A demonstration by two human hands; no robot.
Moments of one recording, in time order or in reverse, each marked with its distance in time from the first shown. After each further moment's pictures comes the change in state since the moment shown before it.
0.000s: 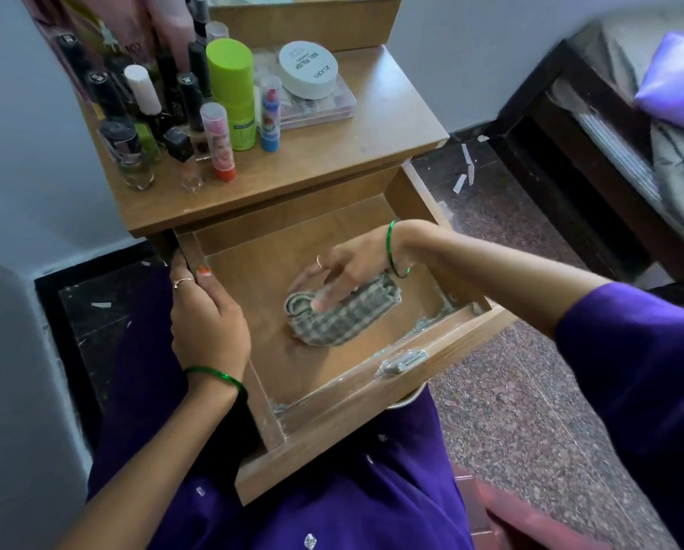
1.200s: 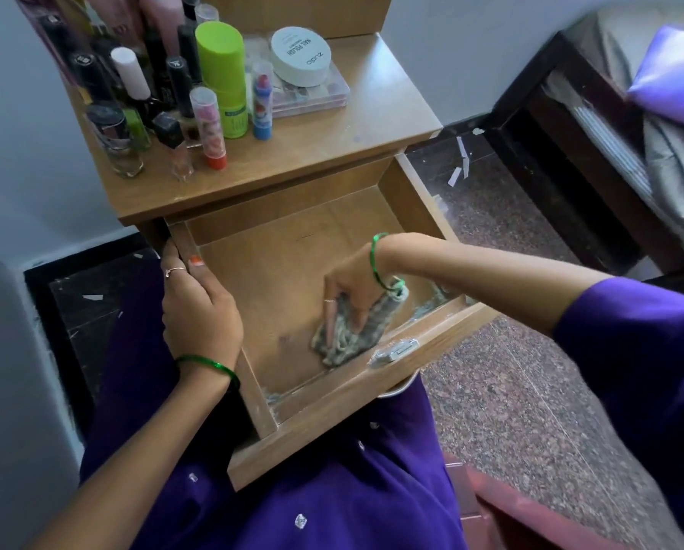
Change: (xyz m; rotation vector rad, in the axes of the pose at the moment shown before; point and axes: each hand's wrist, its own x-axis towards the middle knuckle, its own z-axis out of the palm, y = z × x) left_hand -0.002 -0.003 -0.001 -0.013 -0.015 0.010; right_hand 0.013 0.022 0.011 -0.796 0.059 0.071
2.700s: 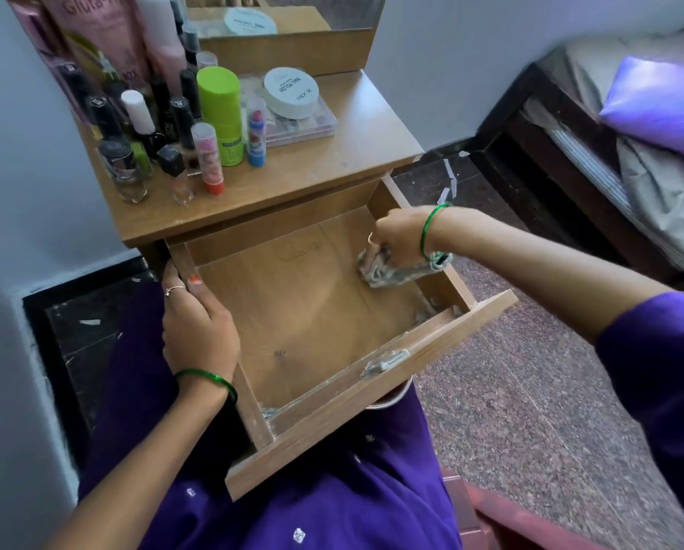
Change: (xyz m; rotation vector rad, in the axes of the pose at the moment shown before) left_hand 0.001 -0.002 0.002 0.030 0.011 0.005; right_hand -0.061 0.030 -0.017 -0.064 0.281 0.363
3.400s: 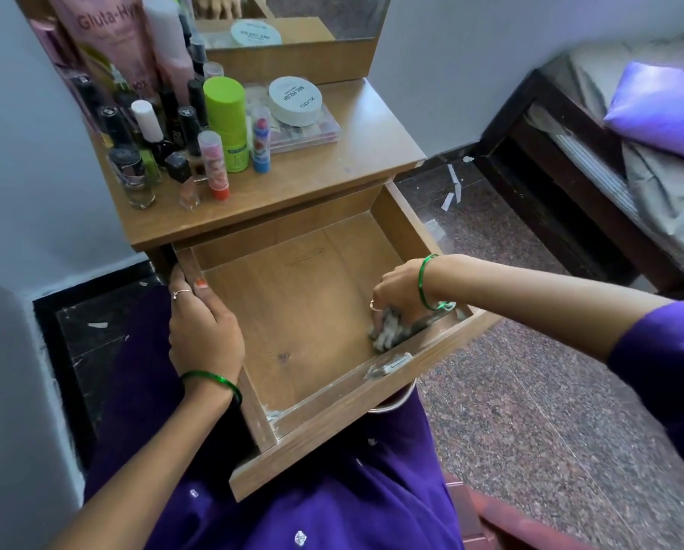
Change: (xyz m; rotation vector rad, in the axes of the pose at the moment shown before) left_hand -0.001 0.002 -0.002 -0.012 -0.021 -0.019; right_hand -0.009 -0.026 0.035 -0.196 -0.282 -0.220
